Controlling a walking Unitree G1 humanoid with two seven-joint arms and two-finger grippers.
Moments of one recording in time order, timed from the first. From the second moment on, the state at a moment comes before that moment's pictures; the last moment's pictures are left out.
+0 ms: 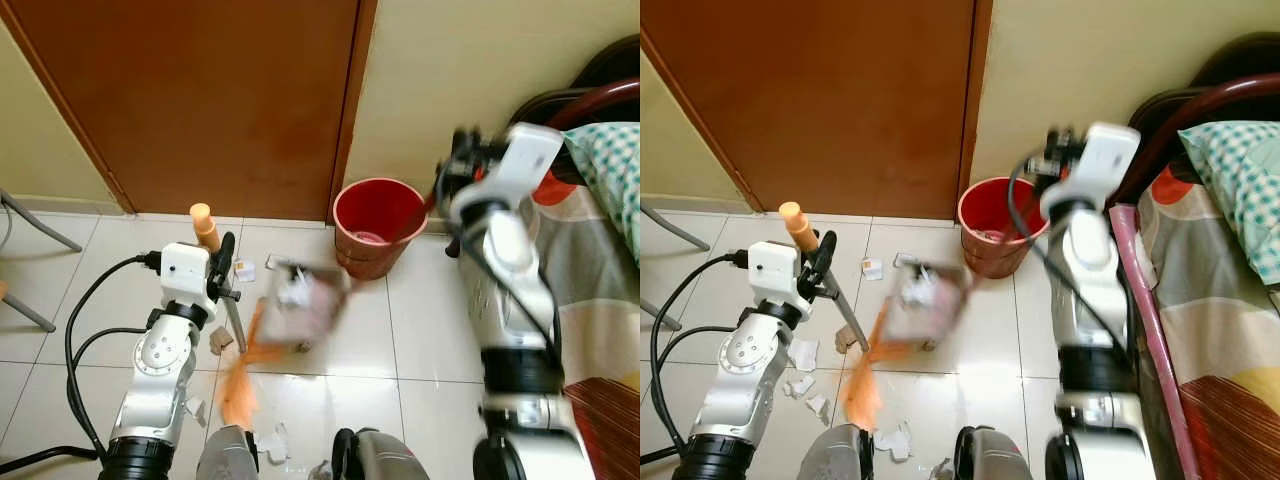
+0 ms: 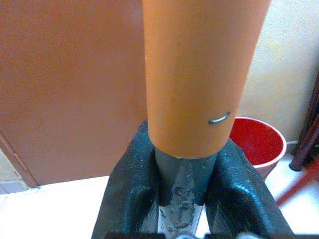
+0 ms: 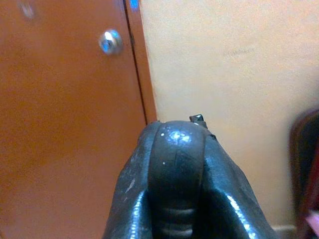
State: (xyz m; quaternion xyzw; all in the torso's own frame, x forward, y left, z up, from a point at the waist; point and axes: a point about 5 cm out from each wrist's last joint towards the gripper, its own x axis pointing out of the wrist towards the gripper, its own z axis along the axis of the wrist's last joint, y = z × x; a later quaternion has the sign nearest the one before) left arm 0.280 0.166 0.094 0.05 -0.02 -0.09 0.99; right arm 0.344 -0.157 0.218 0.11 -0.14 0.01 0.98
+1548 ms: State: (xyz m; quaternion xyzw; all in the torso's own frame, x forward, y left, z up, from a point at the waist) left arm 0.285 0.159 0.094 0.05 -0.02 -0.10 0.99; right arm 0.360 -0.133 0.320 -0.22 -0.40 0.05 0.89
